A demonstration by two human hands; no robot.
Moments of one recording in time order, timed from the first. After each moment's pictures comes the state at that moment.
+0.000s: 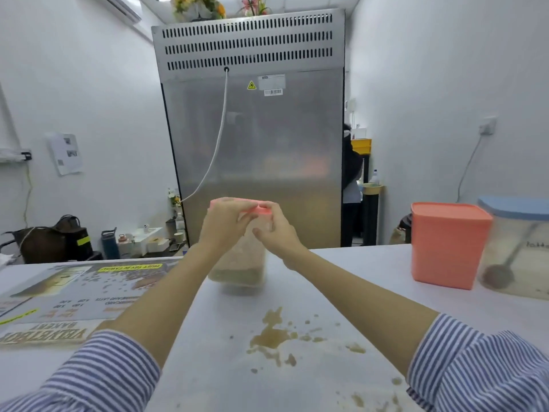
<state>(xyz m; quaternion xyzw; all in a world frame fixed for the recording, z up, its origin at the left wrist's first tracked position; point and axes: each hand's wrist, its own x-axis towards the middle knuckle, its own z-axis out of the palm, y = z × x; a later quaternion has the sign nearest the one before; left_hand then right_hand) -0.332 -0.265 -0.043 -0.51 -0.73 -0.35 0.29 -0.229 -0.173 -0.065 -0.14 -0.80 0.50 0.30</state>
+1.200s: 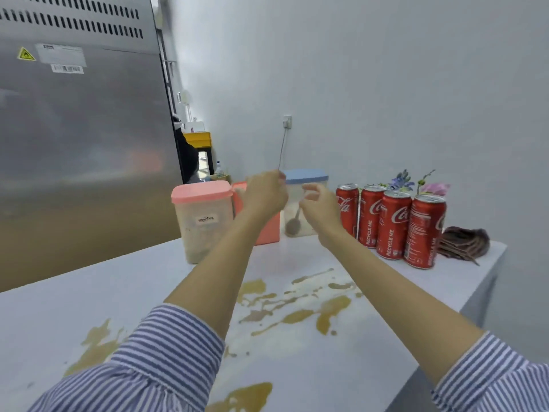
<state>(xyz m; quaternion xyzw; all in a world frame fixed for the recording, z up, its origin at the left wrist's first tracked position) -0.043 -0.089 -0.027 -0.64 -0.68 -0.35 0.04 0.066 -0.075 -0.064 -0.46 -0.61 0.33 0.55</state>
